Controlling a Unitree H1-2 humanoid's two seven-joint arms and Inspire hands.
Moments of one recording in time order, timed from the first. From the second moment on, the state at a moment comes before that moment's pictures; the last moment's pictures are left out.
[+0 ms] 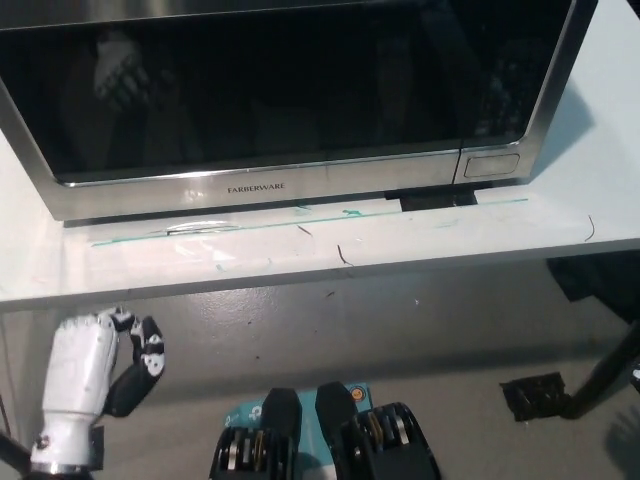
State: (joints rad) left_arm -0.08 0.26 -0.01 0.20 0.74 -0.37 0.41; right_arm -0.38 -0.25 -0.31 0.97 0.18 -0.16 -0.14
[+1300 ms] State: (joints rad) left_arm -0.50 0.08 0.35 0.92 0.08 -0.17 0.29; right_arm -0.42 -0.25 -0.31 0.99 0.18 -0.17 -0.15
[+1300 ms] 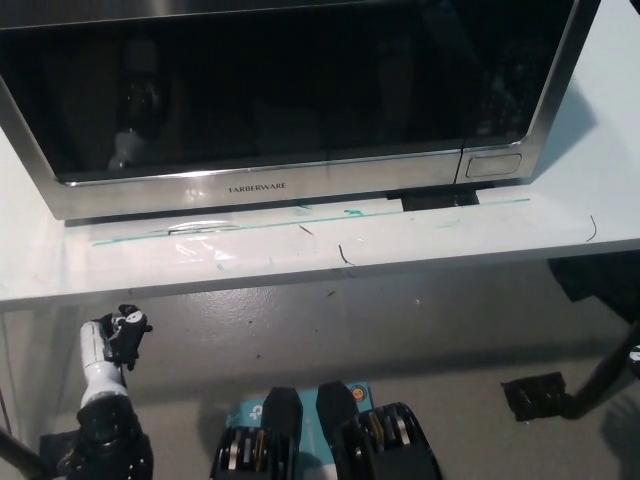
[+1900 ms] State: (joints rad) left_arm -0.50 0.11 0.31 0.95 0.00 -0.14 0.26; right_arm -0.42 -0.25 -0.31 0.99 0.18 -0.17 -0.15
